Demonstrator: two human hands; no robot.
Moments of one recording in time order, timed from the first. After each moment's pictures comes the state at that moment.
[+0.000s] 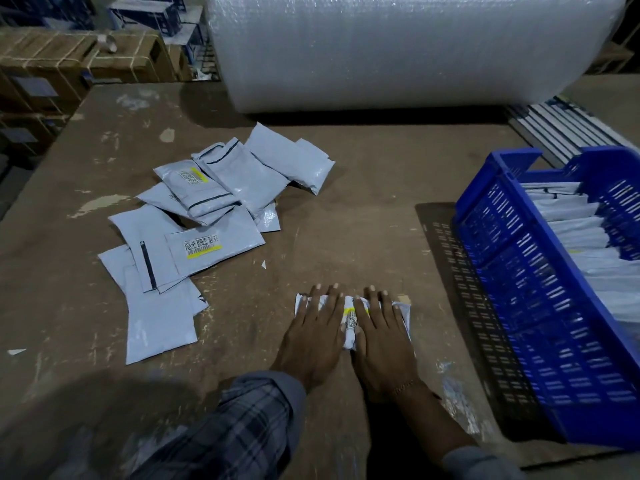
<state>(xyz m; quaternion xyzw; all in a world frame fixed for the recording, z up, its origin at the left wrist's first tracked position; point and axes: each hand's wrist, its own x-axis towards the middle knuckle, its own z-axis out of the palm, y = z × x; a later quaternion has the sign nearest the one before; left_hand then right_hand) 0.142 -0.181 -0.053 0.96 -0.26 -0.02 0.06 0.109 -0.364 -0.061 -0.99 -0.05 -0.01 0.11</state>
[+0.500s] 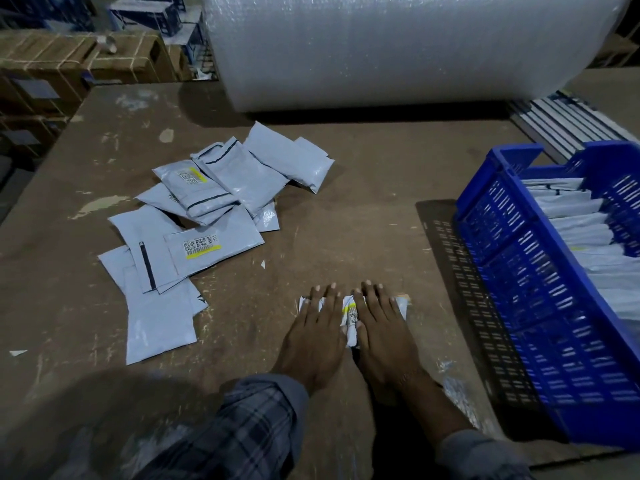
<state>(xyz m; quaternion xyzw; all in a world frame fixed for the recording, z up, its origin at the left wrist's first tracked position) 0.139 -0.185 -0.058 0.97 -0.24 -0.01 0.06 0.124 -0.372 -0.059 -0.99 -0.08 0.01 0.14</state>
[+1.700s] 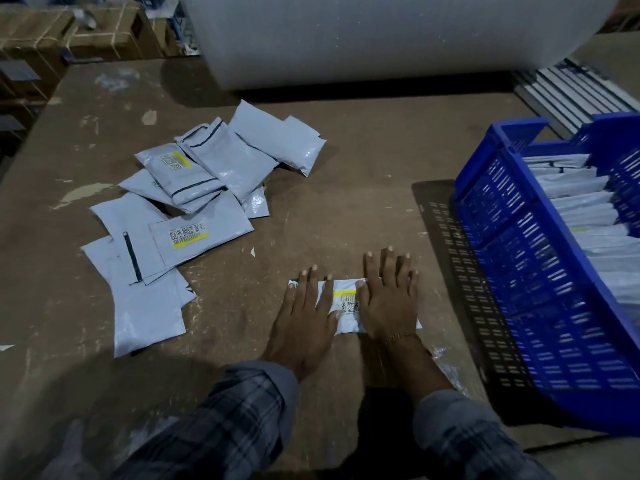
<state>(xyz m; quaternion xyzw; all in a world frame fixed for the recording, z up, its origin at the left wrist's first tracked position) 0.145 -0.185 -0.052 0.97 -0.22 -0.02 0.05 0.161 -0.380 -0.052 -0.99 0.08 0.00 0.09</state>
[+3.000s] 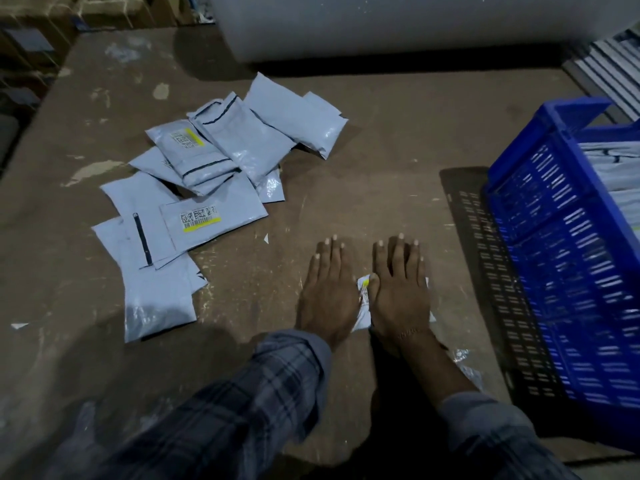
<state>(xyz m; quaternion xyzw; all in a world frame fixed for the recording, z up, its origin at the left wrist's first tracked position) 0.181 -0.222 -0.054 0.98 -0.13 0.00 0.12 0.167 -0.365 -0.052 -1.00 0.04 -0.01 0.06</state>
